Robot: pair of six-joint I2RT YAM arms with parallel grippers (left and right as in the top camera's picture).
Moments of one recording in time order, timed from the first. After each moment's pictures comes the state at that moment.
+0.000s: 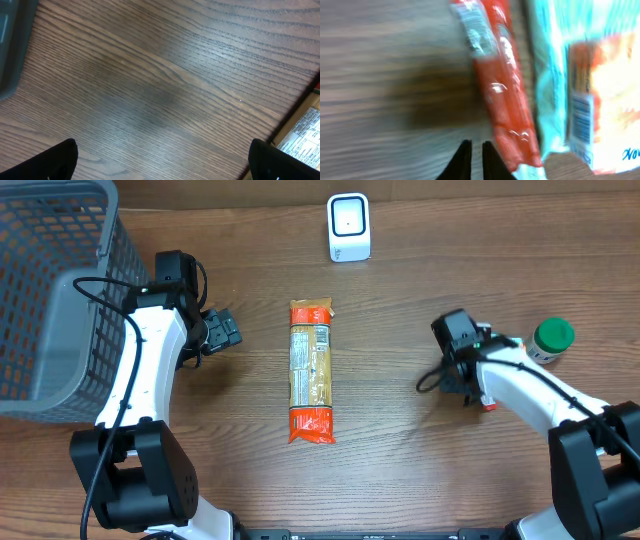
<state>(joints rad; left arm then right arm) 0.11 1.74 1.40 -1.04 -0.10 -0.36 0.34 1.71 1.01 -0.71 0.27 0.45</state>
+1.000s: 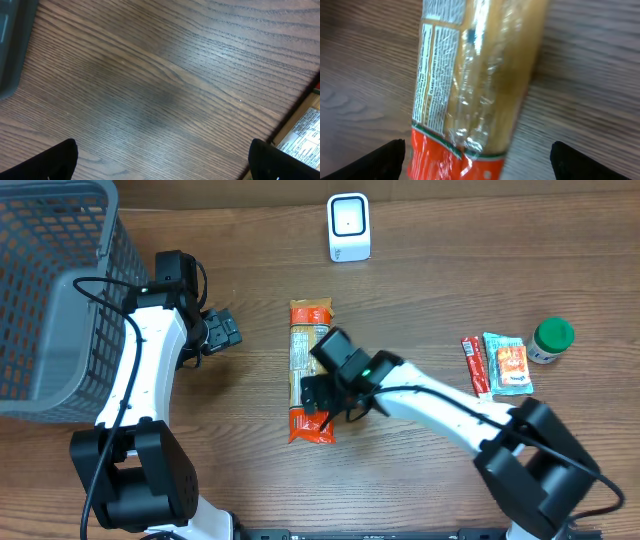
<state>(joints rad) 0.11 1.74 1.40 -1.04 -0.10 -0.36 0.86 1.90 1.25 -0.52 -0.13 0.67</state>
